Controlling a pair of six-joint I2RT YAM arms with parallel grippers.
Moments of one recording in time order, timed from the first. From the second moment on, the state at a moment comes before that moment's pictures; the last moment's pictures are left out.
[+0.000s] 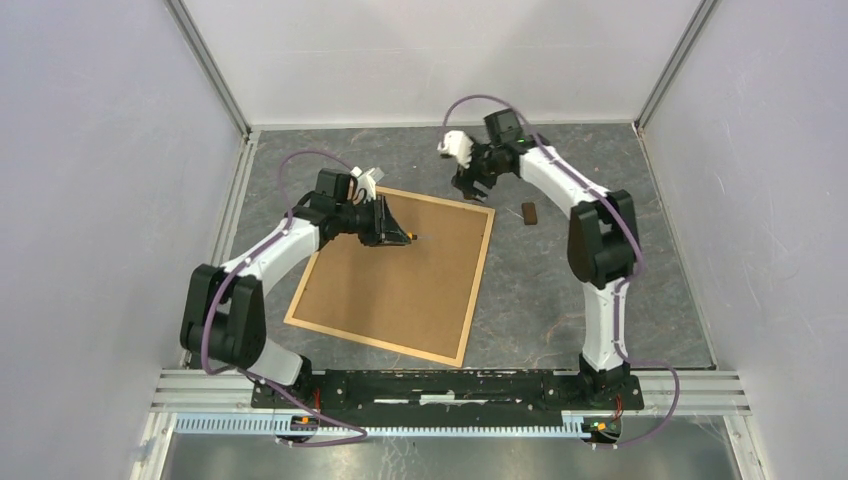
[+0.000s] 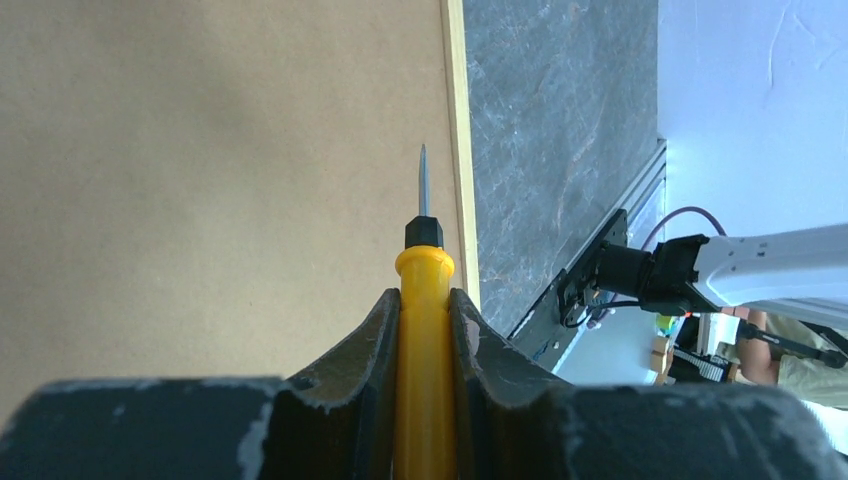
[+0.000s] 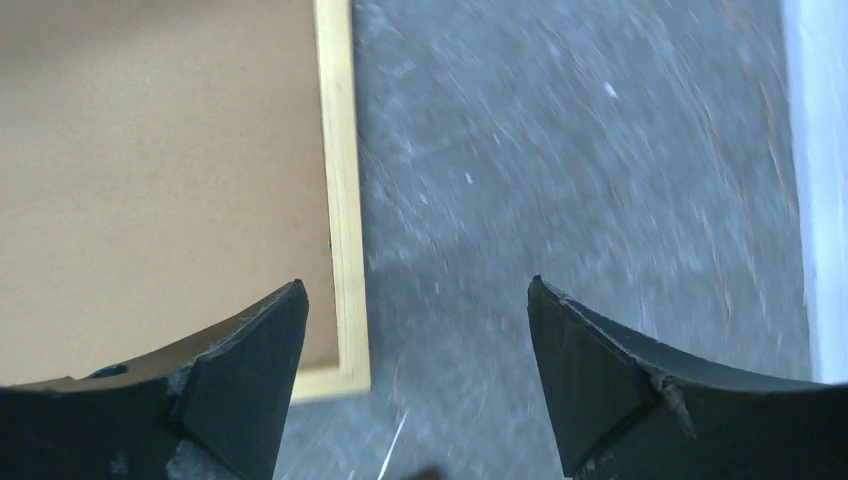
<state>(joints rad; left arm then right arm) -0.29 1.46 0.94 -0.28 0.71 -0.45 0.39 2.16 1.82 -0.61 -0.40 -0.93</state>
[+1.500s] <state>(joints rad) -0.30 1.73 1.15 -0.28 0.68 -0.44 0.44 1.88 1.19 -0.37 -0.20 0.10</state>
